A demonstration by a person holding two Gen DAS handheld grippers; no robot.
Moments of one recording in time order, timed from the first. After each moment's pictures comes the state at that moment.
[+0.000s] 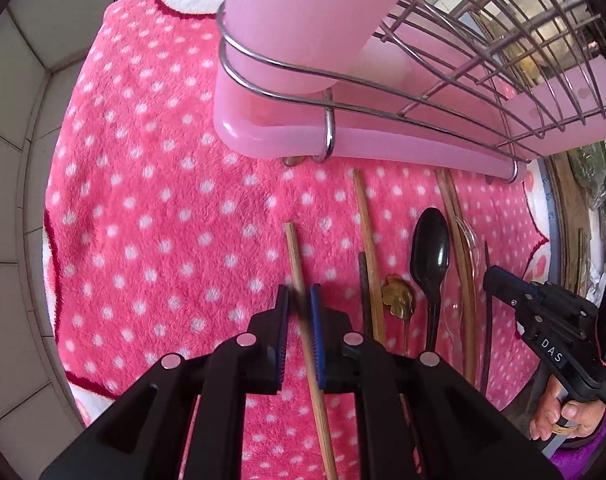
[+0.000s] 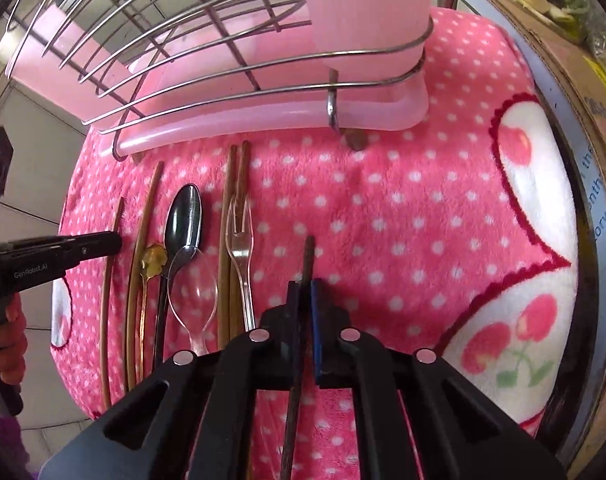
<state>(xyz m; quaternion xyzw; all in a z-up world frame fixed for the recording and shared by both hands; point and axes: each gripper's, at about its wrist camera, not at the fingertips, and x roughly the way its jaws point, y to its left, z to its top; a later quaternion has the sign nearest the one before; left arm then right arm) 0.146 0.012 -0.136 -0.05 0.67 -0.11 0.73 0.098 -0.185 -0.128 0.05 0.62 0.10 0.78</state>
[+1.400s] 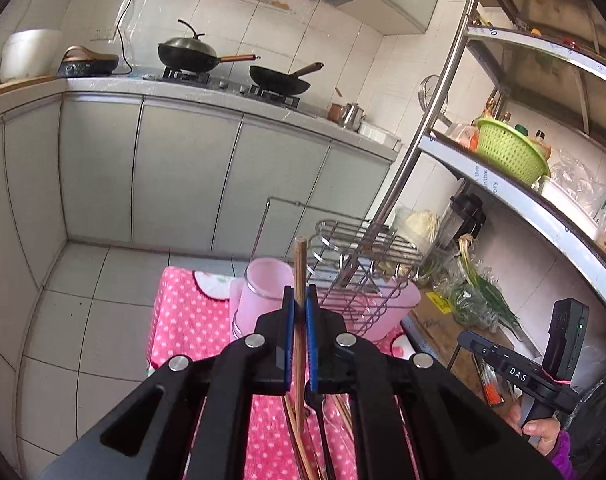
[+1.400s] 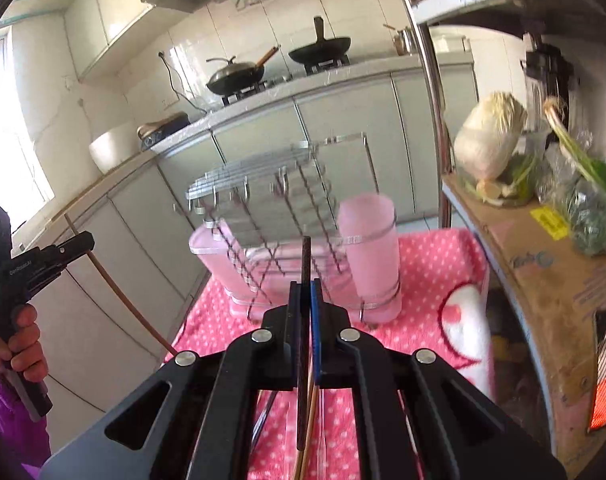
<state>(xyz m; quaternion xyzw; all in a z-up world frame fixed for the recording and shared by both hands) 0.020 0.079 0.126 -0.13 0.27 -0.15 0.94 0.005 -0.263 0.060 0.12 0.30 0.16 0.93</state>
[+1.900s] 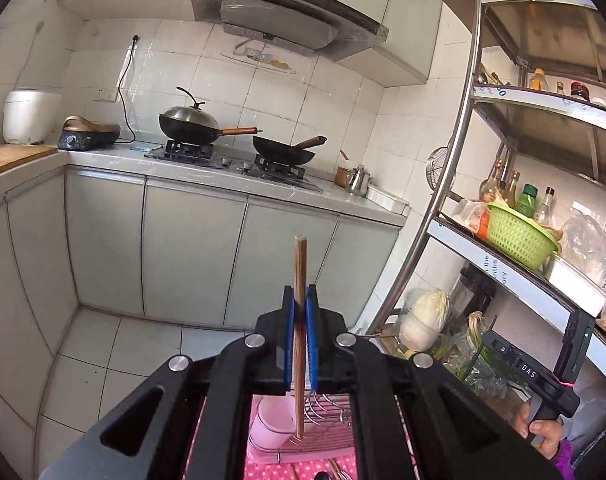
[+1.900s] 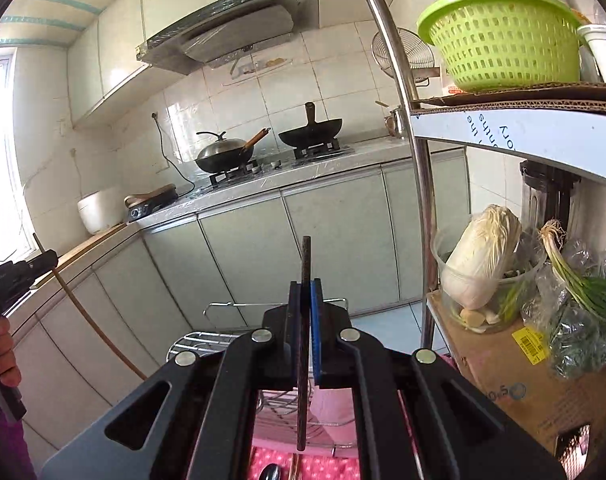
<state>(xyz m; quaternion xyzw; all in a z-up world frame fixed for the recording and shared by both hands) 0.086 0.093 0.239 -0.12 0.19 -0.11 0.97 0.092 -0.291 0.152 0.12 0.19 0.12 0.97</state>
